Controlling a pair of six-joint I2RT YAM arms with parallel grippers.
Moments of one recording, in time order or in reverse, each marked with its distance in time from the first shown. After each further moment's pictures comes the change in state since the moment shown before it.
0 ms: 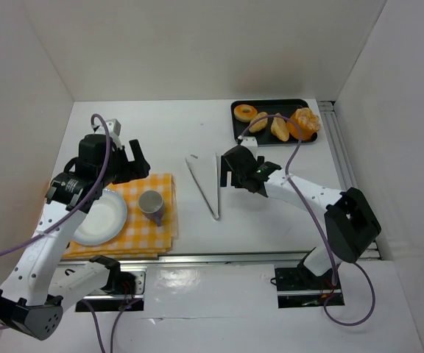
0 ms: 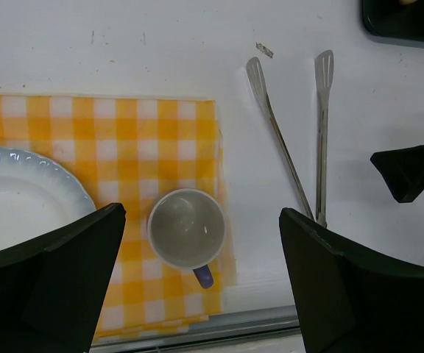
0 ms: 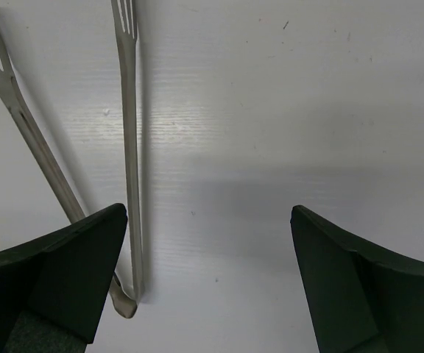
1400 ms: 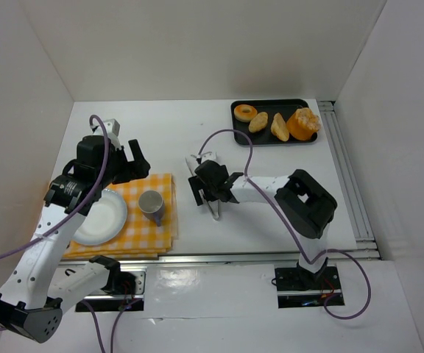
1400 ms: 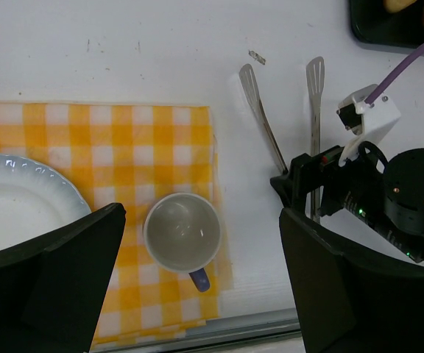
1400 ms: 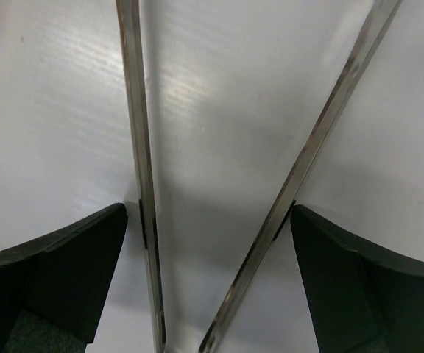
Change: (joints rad) left arm 0.000 -0.021 -0.013 0.026 0.008 0.000; right arm 0.150 0.336 0.061 0.248 -0.160 -0.233
